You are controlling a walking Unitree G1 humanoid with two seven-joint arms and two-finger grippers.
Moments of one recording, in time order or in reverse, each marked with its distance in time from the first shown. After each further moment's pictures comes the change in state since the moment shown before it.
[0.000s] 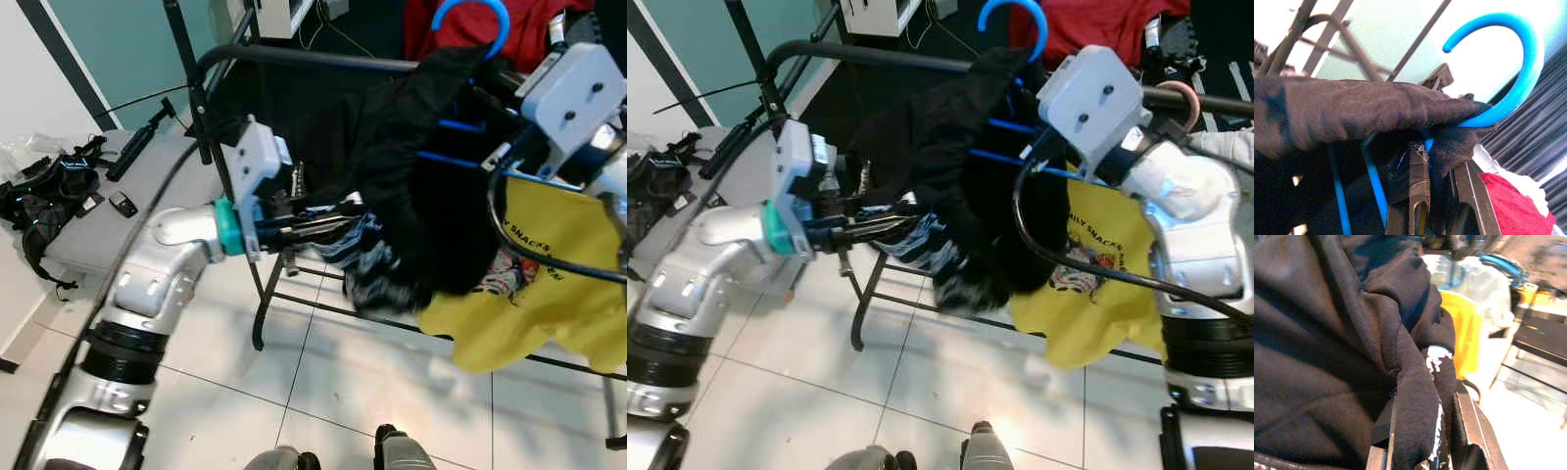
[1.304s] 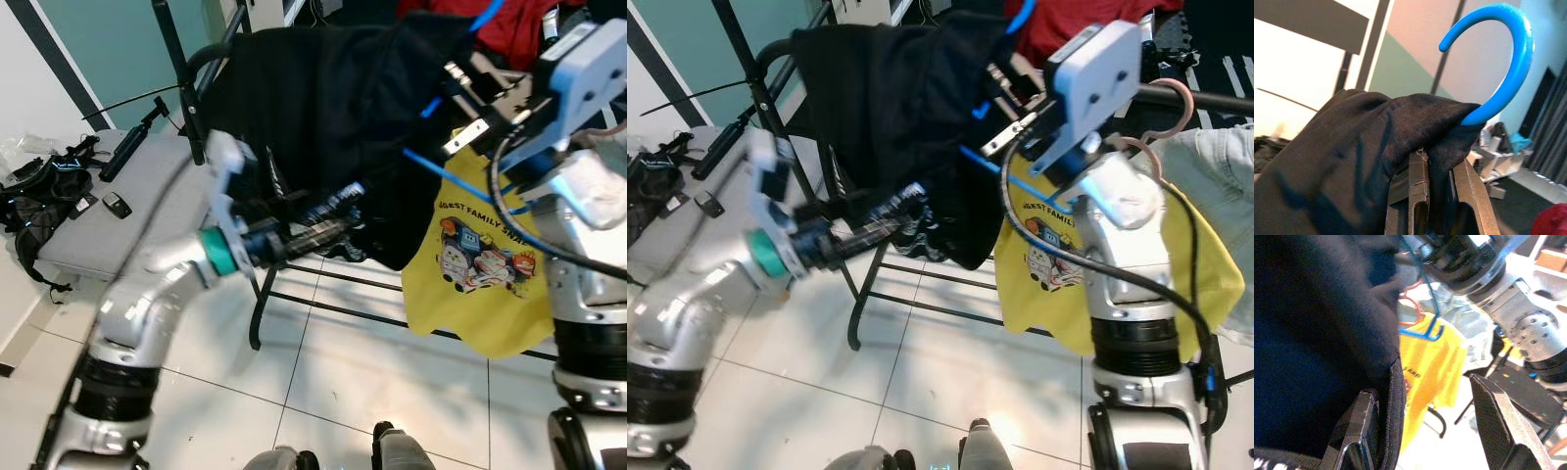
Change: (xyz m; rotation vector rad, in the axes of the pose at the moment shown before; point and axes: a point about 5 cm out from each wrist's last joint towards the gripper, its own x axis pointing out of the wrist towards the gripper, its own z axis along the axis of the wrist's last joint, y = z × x) left arm -0.017 -0.019 -0.005 -0.279 -0.110 0.046; right arm 0.019 0.034 0.014 0.356 -0.247 -0.028
